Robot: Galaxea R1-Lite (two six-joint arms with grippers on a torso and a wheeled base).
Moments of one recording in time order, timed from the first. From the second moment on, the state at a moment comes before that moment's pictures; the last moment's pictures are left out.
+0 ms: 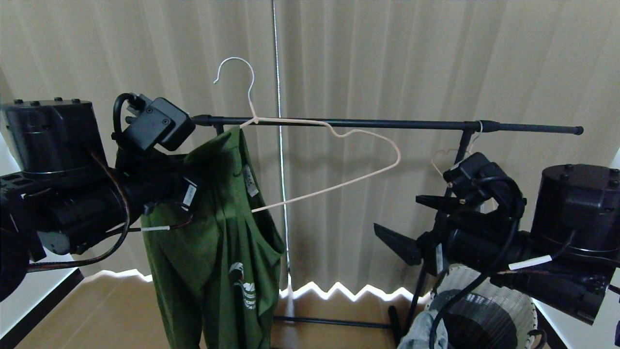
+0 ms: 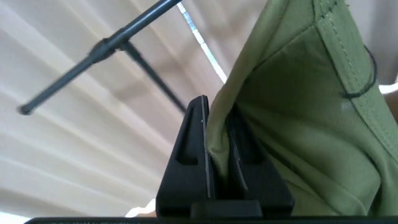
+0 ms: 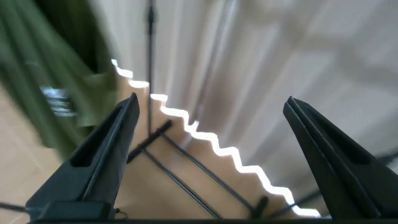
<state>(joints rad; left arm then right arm) -0.36 1.51 -0.82 -0.52 0.10 0.49 0.65 1.53 -0.61 -0.65 -0.10 -0.05</state>
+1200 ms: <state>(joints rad) -0.56 1.48 -0.91 -0.55 0.10 0.46 0.81 1.81 -0.71 -0.84 -0.15 -0.05</state>
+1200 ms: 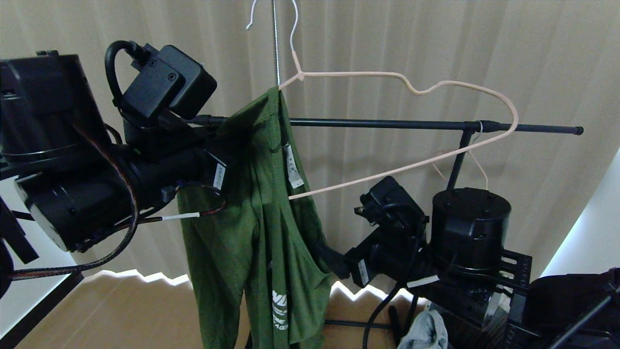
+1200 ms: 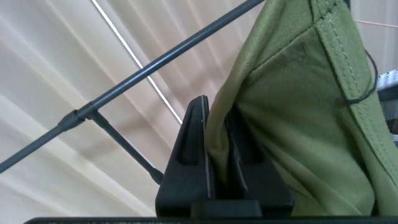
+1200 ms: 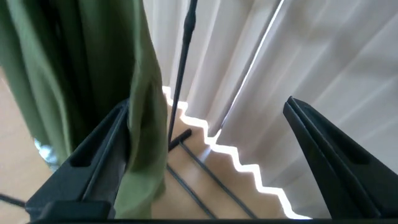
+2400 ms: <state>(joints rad) -0.37 1.43 -0.70 -0.72 0.10 0.76 0.48 1.70 -0.57 -0.83 -0.22 -0.11</state>
